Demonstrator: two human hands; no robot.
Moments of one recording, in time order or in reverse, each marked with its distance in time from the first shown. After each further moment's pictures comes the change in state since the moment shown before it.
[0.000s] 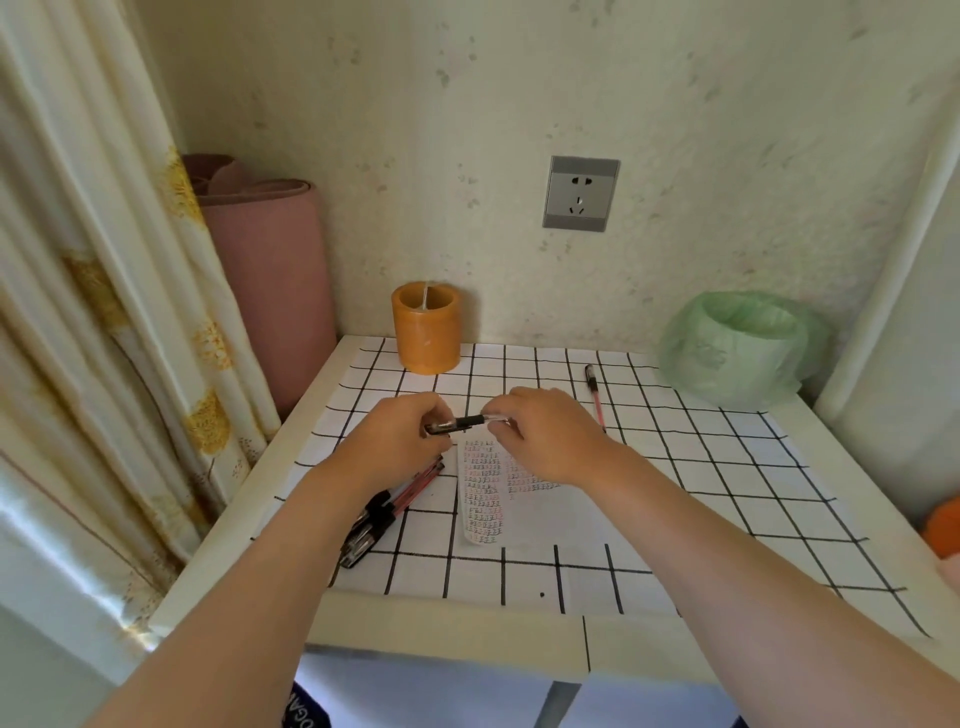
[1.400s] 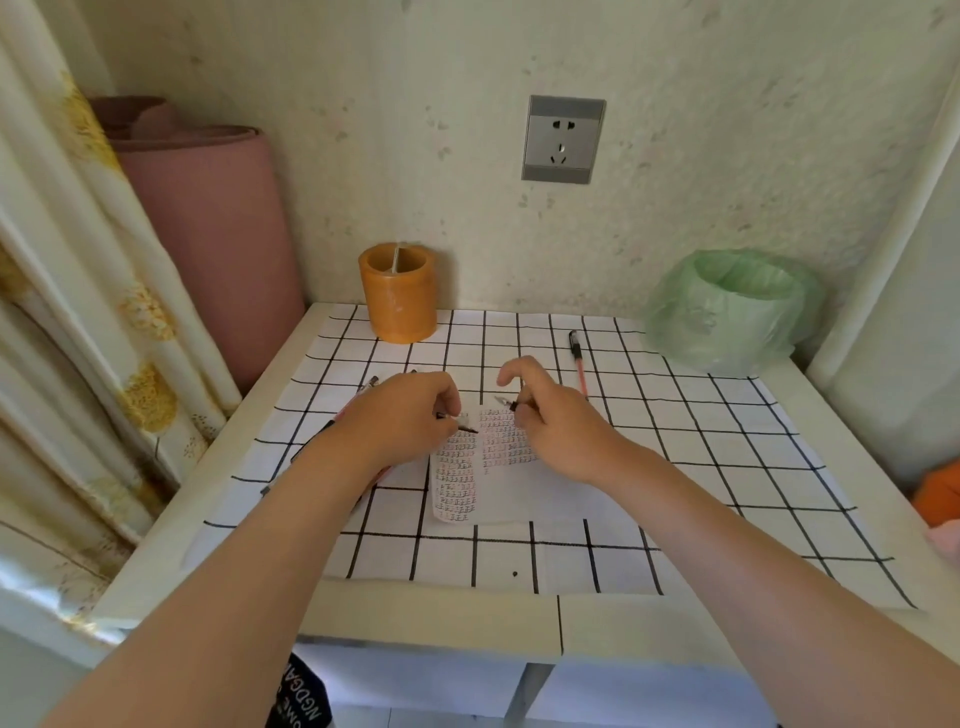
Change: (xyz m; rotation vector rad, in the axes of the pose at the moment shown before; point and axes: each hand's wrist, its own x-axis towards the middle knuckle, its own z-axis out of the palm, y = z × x) left_hand 0.021 0.017 0.030 0.180 -0.109 0.036; right_hand -0.039 0.019 0.000 0.436 -0.057 0.249
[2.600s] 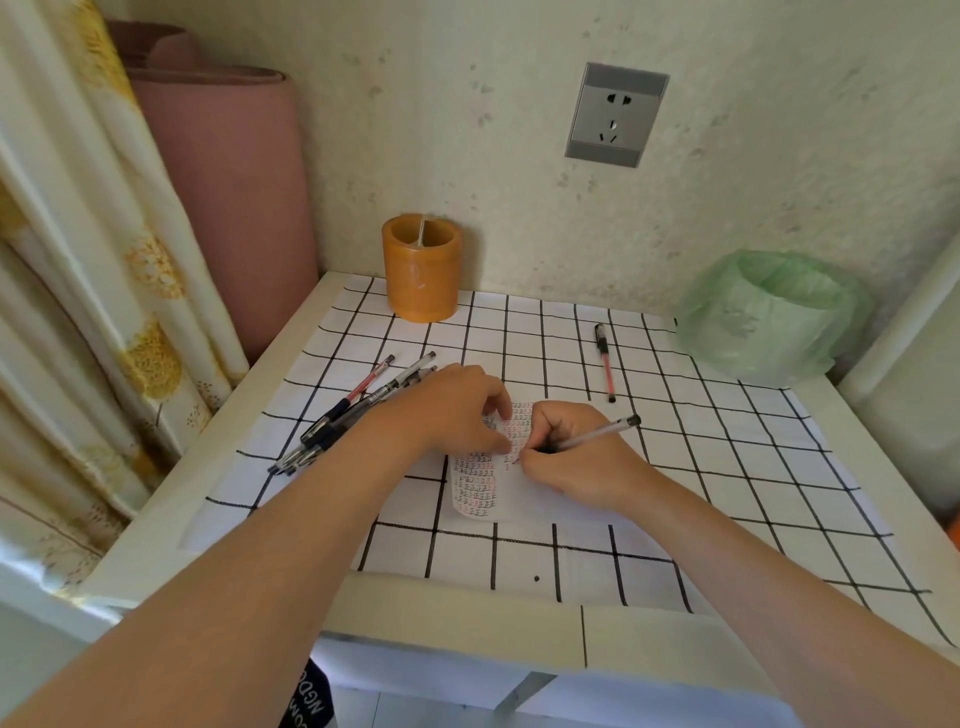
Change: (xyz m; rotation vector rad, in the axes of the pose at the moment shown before) left_hand 0.023 0.006 0.018 0.019 -0.174 0.120; right_hand -0.012 0.000 0.021 0.368 -0.052 0.105
